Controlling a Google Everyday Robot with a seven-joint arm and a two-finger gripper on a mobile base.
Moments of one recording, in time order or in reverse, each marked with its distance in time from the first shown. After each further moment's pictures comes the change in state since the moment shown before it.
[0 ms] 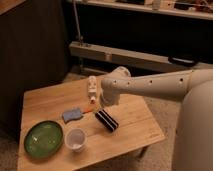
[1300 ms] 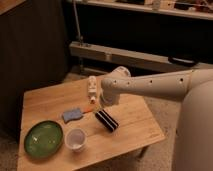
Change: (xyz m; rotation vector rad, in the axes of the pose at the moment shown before) arm 0.000 -0.002 -0.003 0.014 0.014 -0.015
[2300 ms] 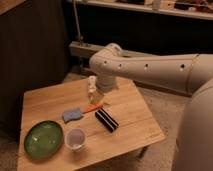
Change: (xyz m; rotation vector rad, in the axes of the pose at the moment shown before) arm -0.027 0.003 -0.087 0.139 0.084 -0.222
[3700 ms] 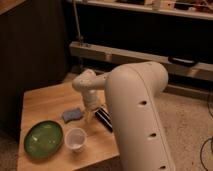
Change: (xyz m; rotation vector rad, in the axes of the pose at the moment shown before) arm -0.004 0.060 0.189 -0.098 0.339 -0.082
